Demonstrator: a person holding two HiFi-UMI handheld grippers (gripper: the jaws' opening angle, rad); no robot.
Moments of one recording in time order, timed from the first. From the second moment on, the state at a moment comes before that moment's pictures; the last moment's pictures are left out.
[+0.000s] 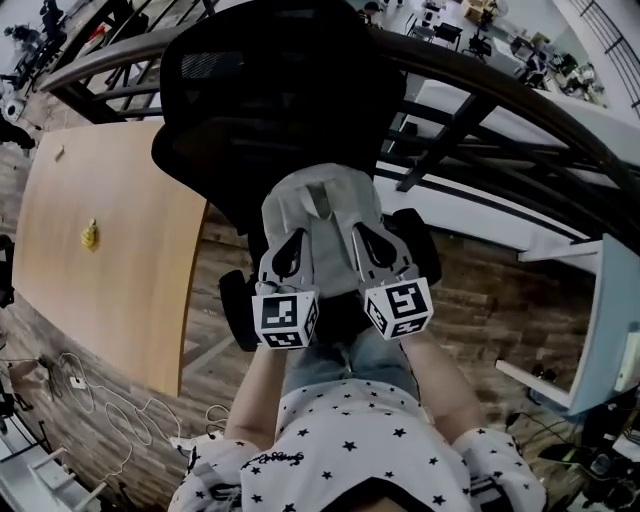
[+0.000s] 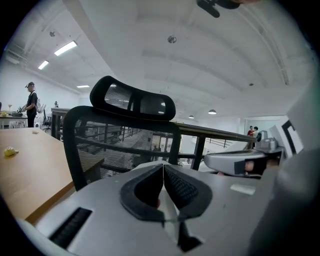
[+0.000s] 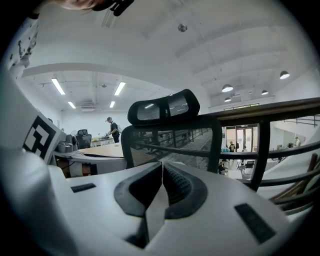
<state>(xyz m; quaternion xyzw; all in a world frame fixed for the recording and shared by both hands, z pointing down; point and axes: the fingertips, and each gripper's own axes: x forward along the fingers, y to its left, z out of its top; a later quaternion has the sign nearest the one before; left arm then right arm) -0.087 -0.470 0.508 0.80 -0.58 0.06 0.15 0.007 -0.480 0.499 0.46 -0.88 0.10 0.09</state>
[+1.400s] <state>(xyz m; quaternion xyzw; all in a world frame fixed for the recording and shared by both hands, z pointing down) -0.099 -0.550 0.590 0.78 -0.59 0.19 0.03 -0.030 -0.569 0.584 0.42 -0.89 0.03 0.18</state>
